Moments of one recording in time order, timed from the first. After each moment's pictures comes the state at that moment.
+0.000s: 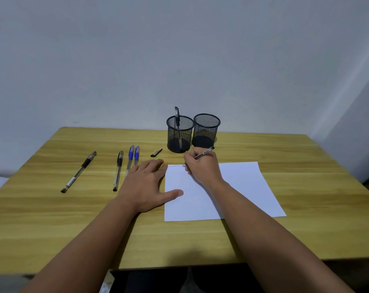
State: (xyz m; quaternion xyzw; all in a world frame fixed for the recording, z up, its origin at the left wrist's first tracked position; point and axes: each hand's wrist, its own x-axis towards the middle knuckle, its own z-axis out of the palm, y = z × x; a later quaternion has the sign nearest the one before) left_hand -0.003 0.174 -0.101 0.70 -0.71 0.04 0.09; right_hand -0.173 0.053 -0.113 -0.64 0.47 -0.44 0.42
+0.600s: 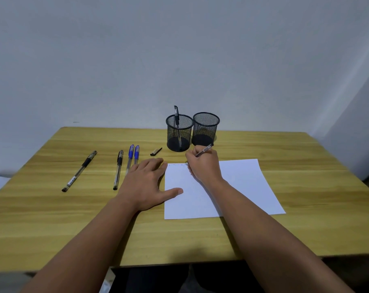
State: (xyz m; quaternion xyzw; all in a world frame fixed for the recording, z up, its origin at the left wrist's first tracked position) left_hand -0.004 0.173 -0.102 0.70 -0.71 0.03 0.09; right_hand -0.174 0.051 -0.113 -0.65 0.49 -0.44 0.38
